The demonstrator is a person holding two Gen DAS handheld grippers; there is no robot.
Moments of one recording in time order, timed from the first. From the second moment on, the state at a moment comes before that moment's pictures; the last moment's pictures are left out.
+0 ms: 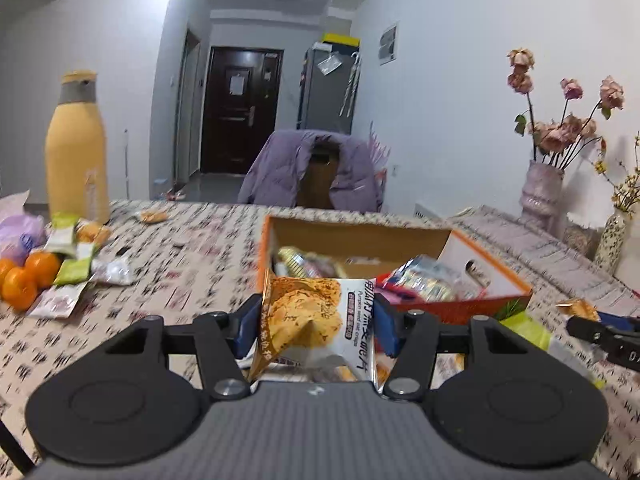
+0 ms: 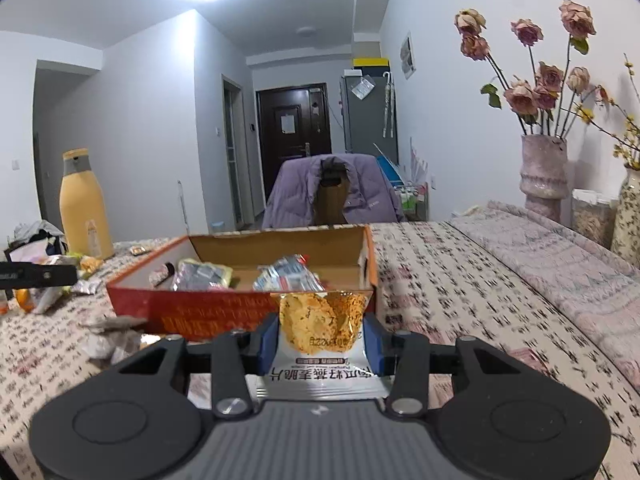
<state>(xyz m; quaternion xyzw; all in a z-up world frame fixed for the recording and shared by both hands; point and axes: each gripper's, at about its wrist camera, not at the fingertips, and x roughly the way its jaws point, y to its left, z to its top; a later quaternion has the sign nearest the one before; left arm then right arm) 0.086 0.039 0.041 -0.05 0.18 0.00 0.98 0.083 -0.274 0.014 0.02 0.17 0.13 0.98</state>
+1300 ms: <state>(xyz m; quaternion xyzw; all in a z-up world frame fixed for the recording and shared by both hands) 0.237 0.024 0.031 -0.08 0.17 0.06 0.98 0.240 -0.187 0.020 0.01 0.18 0.14 0.97</state>
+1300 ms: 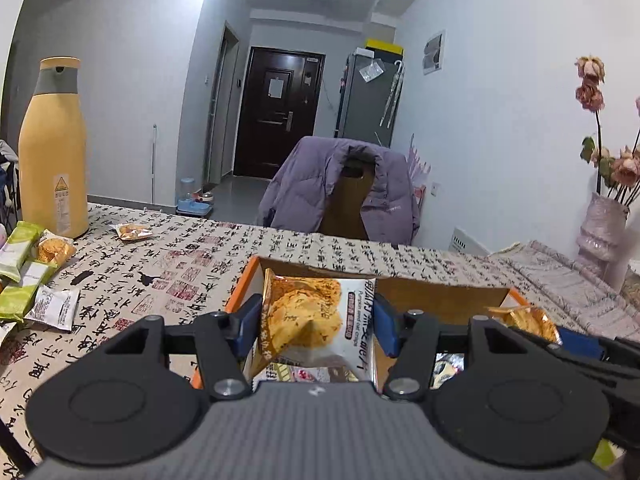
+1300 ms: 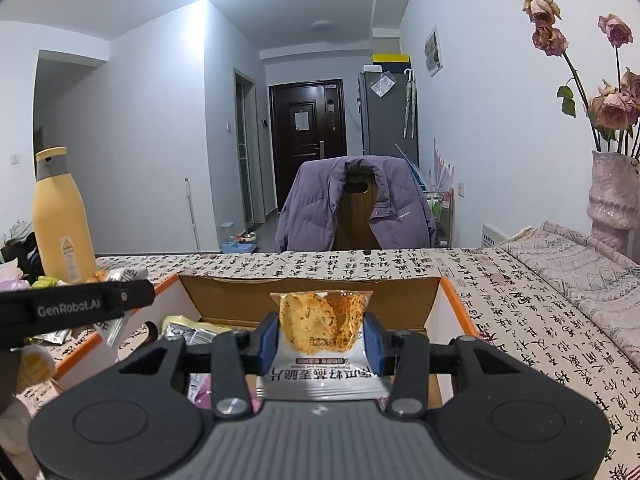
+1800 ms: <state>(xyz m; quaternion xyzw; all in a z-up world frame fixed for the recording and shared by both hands) 0.226 0.025 0.028 -0.09 0.14 0.09 0.98 0.241 -0.207 0.017 0.04 0.19 0.11 0.97</state>
